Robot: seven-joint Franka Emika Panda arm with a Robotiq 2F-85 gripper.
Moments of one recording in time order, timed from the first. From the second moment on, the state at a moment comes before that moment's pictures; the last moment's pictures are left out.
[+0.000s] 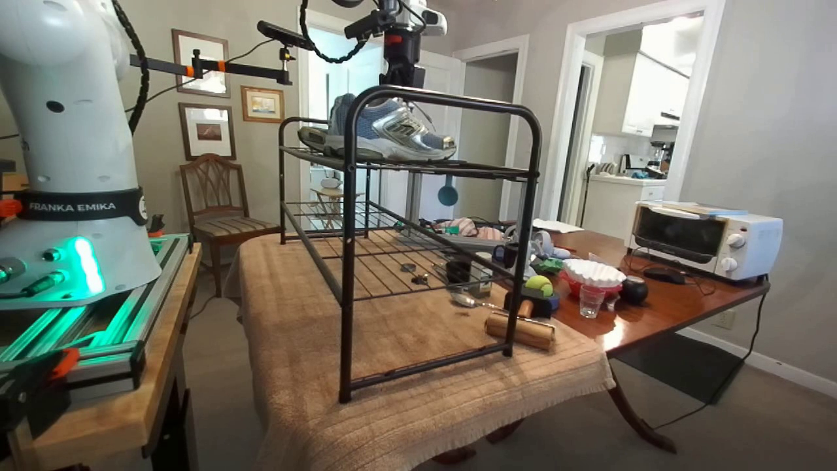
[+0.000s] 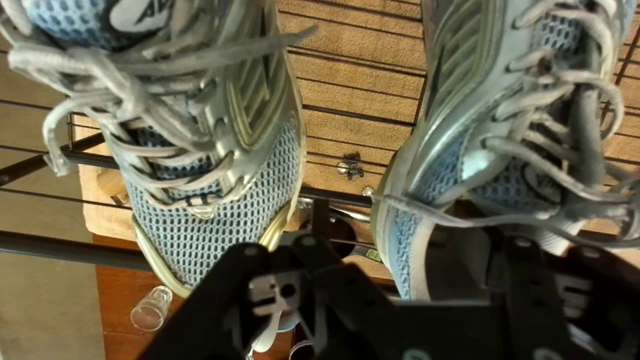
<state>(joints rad) 0.06 -0.16 0.07 -2.21 -0.02 2.06 -0.05</state>
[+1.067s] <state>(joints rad) 0.10 -0.14 0.08 -2.13 -0.02 1.93 -0.34</state>
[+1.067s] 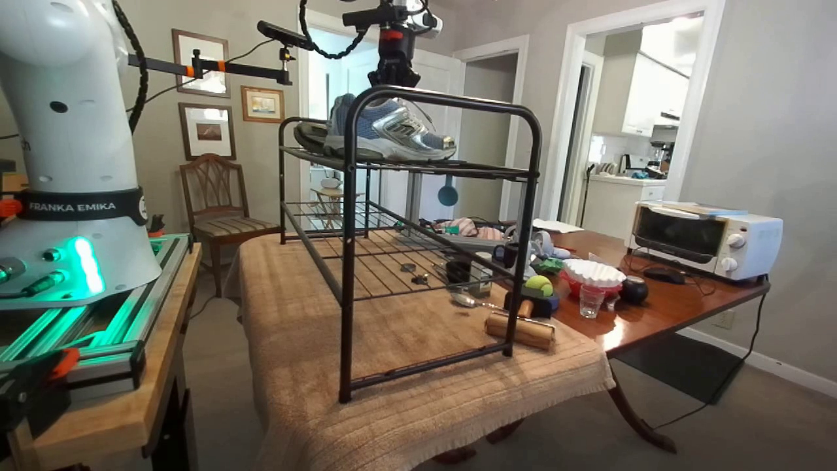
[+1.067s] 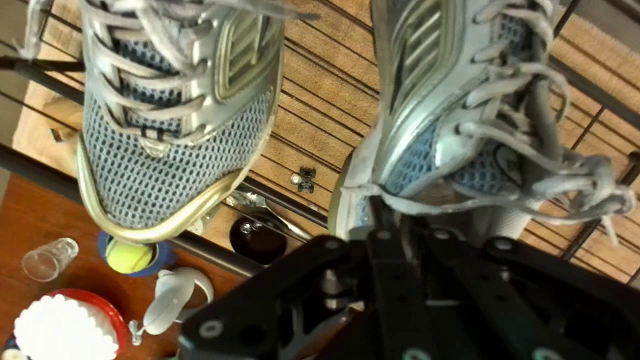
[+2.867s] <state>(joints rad) 0.18 -0.07 0.19 -2.02 -0.02 1.86 -0.32</state>
